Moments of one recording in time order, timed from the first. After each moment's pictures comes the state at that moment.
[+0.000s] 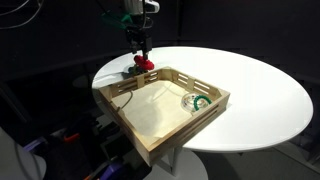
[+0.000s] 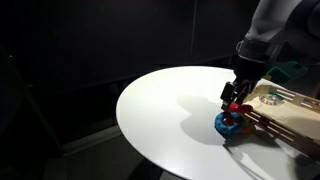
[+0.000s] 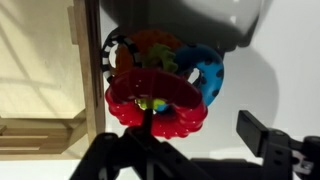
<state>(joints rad) 0.15 -0.02 0.15 -2.46 0.09 2.54 0.23</state>
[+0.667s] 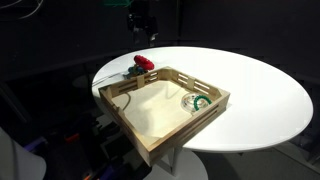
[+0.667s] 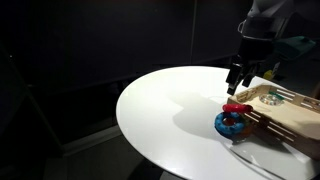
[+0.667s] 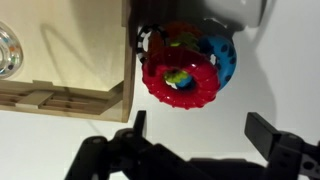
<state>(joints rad) 0.13 -0.09 0.14 -2.38 -0.02 2.35 0.23</state>
